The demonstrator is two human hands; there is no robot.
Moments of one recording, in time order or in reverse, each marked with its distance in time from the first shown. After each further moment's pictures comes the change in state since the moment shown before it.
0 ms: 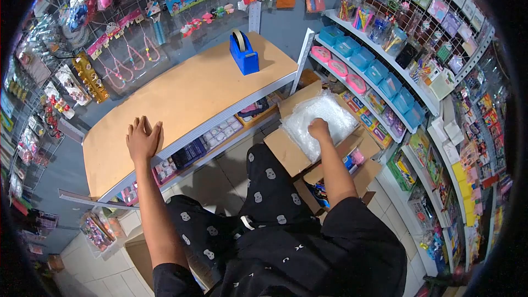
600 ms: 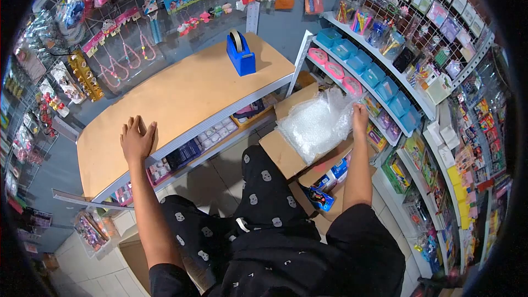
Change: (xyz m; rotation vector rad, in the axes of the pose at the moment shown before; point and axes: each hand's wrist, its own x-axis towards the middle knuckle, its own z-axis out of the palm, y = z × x) left_hand 0.000 0.002 0.001 -0.002 0.008 -0.019; right_hand 0.019 0.091 -0.134 0.672 0.602 -0.062
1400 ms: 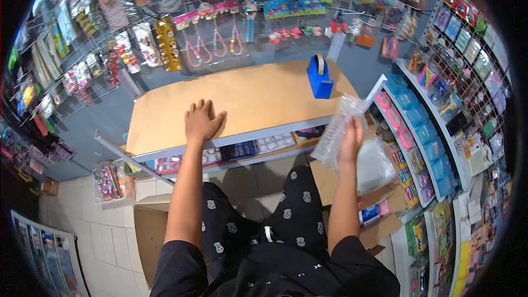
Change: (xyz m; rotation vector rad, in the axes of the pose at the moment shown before) left_hand -0.005 0.001 -0.005 -0.064 0.066 0.043; right_hand -0.154 -0.250 0.164 0.901 -0.335 0.154
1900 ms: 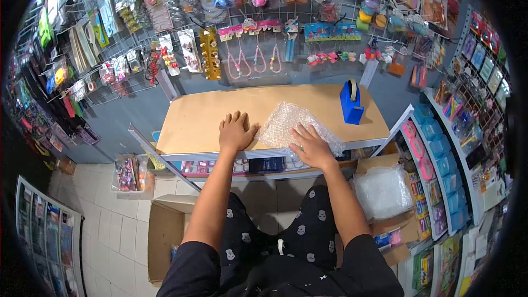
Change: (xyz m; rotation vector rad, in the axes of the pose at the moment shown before) left_hand -0.002 0.000 0.004 0.017 0.023 -0.037; right_hand -0.021 0.042 0.130 -1.242 -1.162 -0.460
